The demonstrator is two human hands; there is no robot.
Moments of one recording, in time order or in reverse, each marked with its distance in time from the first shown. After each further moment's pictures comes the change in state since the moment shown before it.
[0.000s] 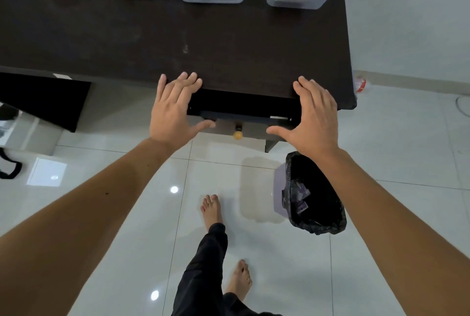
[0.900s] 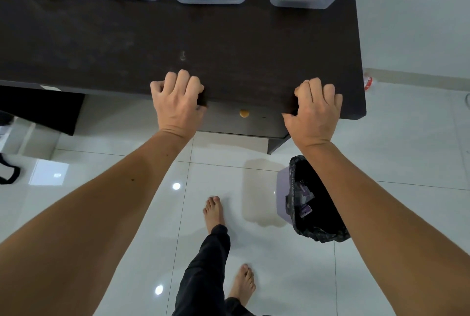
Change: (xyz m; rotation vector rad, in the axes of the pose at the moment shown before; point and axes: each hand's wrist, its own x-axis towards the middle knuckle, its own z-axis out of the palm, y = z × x) left_hand 0.050 0.000 0.031 0.335 0.354 -0.005; right_hand 0.044 -0.001 0.036 -0.261 0.379 -0.006
